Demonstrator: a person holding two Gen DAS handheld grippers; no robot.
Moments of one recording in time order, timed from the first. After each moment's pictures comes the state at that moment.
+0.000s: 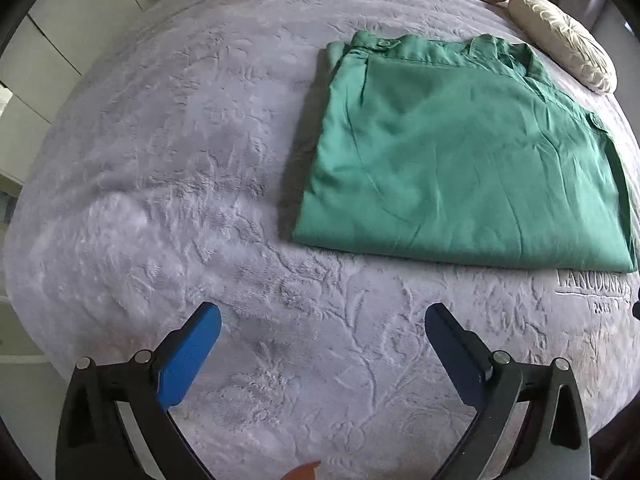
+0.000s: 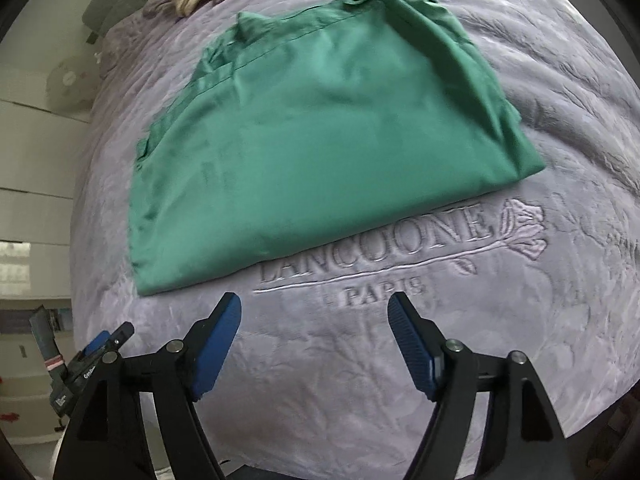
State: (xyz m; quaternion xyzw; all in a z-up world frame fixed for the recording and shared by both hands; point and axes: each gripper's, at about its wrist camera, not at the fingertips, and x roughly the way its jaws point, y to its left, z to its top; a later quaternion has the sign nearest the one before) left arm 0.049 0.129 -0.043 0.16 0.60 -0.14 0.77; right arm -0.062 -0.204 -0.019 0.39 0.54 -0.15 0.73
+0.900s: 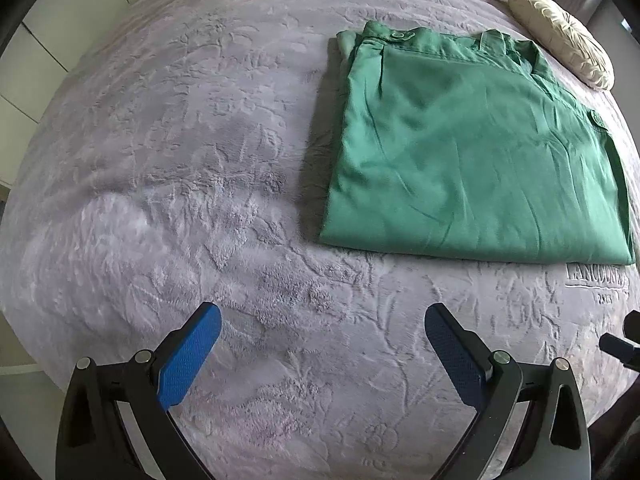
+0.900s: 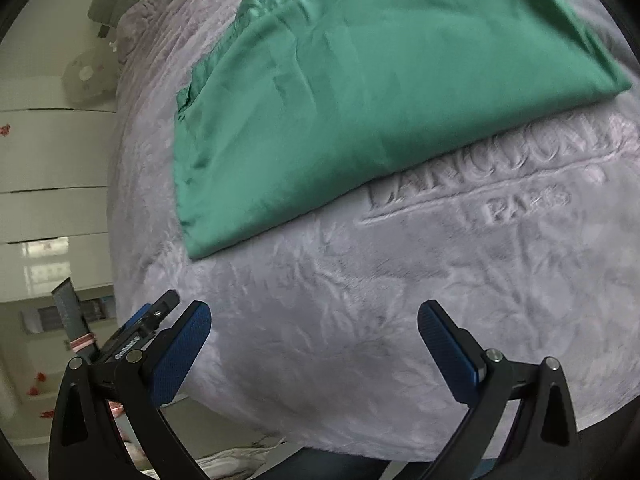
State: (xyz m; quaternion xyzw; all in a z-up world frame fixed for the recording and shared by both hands) left arm 0.076 0.149 -0.057 0.15 0.62 -0.17 0.75; right arm -0.031 -0.127 -0.052 0.49 0.54 -0.08 0.68
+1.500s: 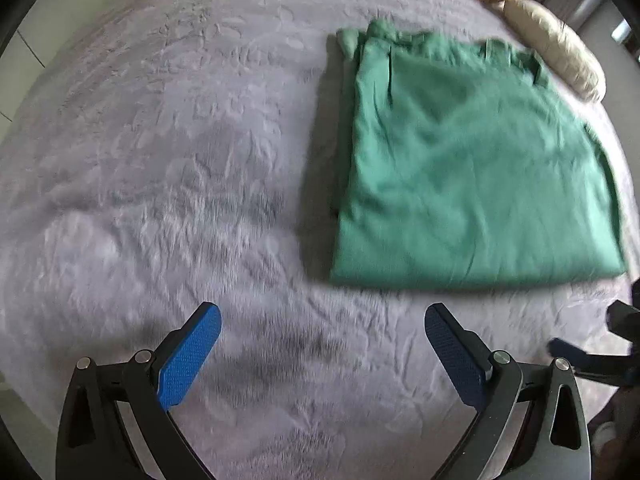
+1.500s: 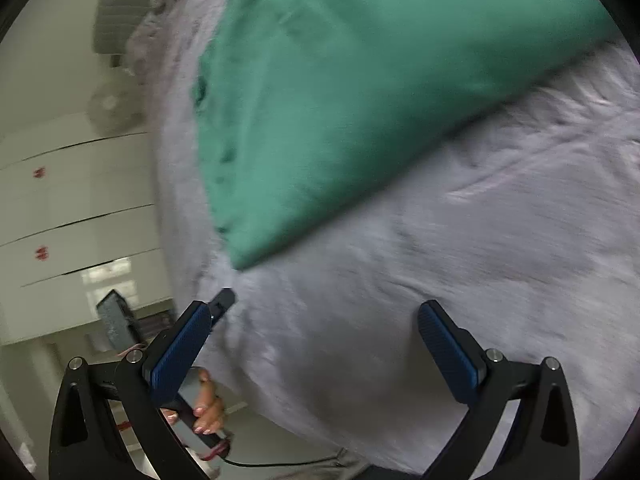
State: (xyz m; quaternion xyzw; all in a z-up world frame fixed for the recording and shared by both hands) left arm 0.117 0.162 -0.083 0.11 0.62 -0.22 0.74; right arm 0.012 -0.098 -0.101 0.60 0.47 0.01 0.65
